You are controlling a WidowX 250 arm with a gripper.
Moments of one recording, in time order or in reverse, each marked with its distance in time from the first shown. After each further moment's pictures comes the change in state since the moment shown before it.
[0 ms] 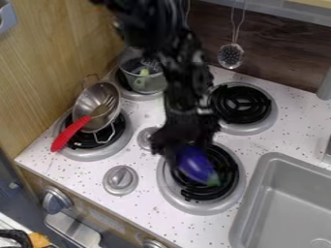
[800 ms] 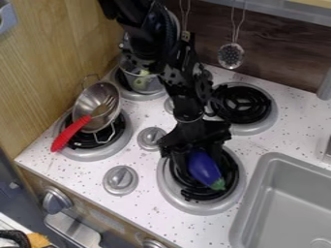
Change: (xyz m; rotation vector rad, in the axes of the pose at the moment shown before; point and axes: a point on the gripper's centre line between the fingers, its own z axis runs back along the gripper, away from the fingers) arm 0.007 -0.014 -0.016 -0.104 0.002 -0.146
